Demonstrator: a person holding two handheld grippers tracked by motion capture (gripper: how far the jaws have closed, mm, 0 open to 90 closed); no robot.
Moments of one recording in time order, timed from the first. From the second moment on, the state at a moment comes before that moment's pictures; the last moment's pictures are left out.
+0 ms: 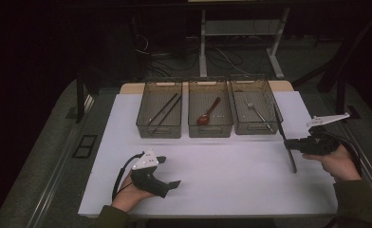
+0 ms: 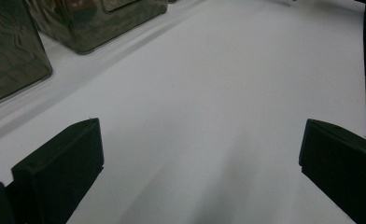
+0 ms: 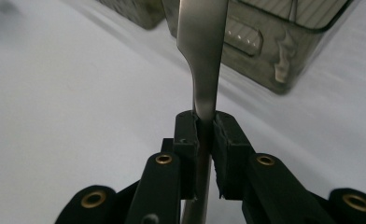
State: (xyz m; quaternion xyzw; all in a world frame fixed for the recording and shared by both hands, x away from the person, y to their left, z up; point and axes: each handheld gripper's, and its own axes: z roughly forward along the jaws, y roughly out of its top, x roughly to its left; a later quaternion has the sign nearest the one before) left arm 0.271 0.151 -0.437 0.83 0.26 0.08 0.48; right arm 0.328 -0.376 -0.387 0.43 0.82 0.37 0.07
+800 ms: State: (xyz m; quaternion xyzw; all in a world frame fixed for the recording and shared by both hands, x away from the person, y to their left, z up) left arm 0.271 0.151 -0.437 0.83 0.26 0.08 0.48; right arm 0.327 -0.375 -0.385 0.42 0.76 0.47 0.14
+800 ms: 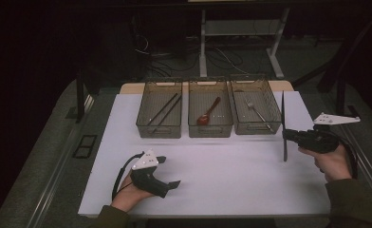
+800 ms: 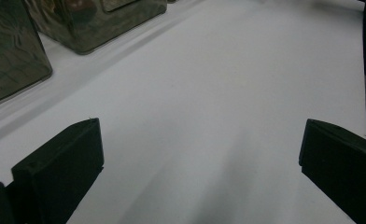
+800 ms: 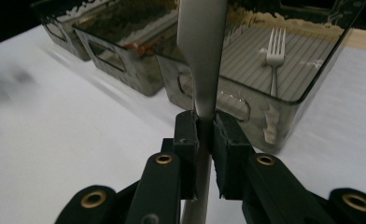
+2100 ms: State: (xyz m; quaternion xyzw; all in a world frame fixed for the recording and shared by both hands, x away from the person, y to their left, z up) left arm 0.270 0.153 -0.436 0.83 0.26 0.07 0.49; right arm 0.397 -0.351 -0.320 0.42 0.72 0.50 0.22
